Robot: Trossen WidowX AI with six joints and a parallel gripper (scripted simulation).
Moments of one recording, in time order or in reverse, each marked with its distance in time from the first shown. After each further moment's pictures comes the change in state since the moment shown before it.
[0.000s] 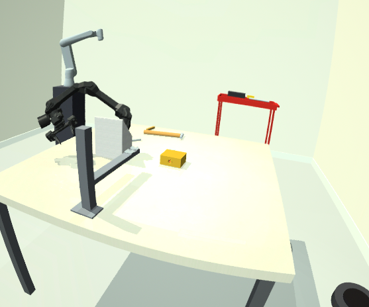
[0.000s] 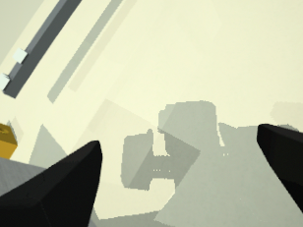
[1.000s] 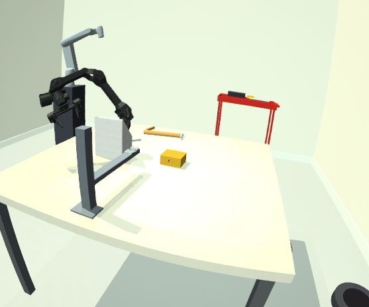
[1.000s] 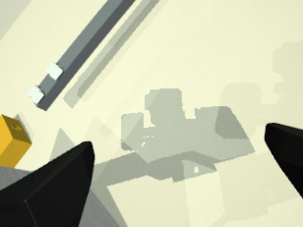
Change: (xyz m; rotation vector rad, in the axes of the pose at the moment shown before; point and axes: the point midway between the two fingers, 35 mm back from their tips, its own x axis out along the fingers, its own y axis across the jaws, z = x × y) arm -0.009 0.068 0.090 -0.136 0.104 -0.042
